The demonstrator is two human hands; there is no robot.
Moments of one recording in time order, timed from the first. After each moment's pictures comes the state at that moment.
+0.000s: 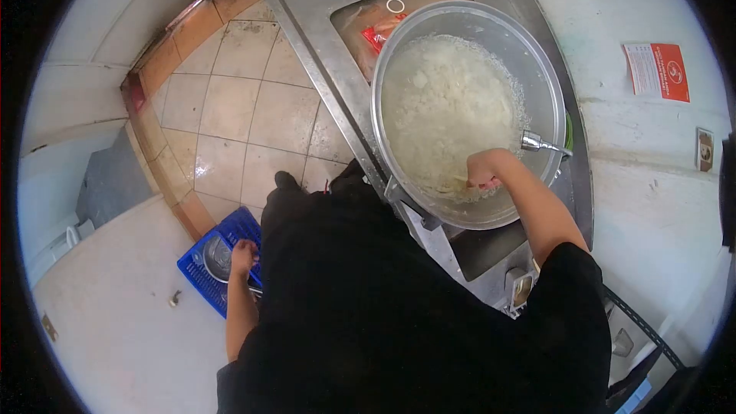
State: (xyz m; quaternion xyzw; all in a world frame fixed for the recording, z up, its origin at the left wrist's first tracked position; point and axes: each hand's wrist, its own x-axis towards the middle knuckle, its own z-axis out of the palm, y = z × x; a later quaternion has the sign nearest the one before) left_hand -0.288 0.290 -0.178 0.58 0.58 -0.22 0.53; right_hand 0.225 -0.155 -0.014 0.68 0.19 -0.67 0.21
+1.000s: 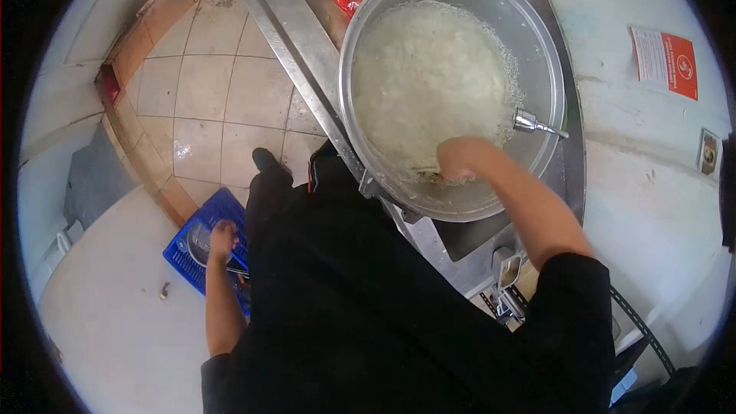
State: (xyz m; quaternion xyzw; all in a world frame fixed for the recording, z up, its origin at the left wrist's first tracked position) left_hand -0.265 0.295 -0.186 0.62 0.52 -0.24 0.53; right_hand 0.198 -0.122 0.009 0.68 0.28 -0.63 0.27
